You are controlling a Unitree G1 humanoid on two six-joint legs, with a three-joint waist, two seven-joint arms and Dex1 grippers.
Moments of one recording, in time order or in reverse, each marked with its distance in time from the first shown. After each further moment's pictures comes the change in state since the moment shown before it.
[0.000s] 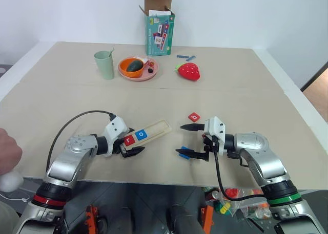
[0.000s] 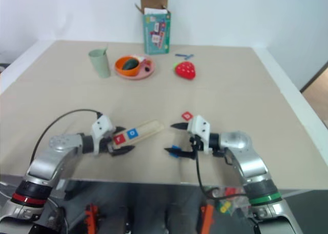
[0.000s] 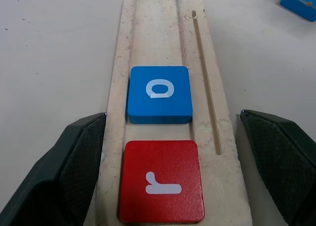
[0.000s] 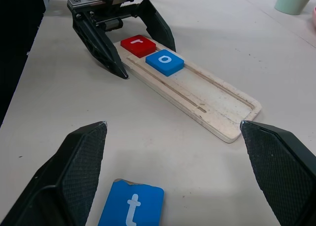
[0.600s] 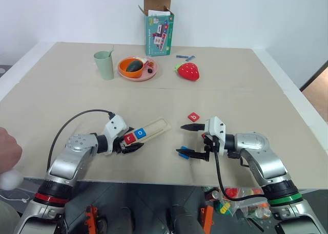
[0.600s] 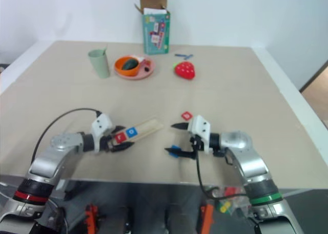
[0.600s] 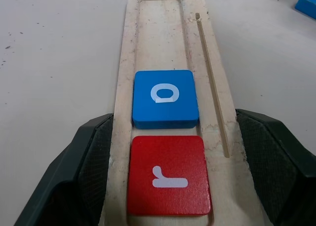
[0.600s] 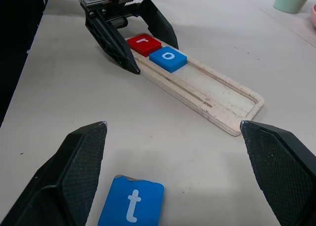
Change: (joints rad) left arm -0.012 -0.005 0.001 0.037 0.002 -0.030 0.019; right arm 0.000 -0.004 0.000 0.000 0.000 0.001 0.000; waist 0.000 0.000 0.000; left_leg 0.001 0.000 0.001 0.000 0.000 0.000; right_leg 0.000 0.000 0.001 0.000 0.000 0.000
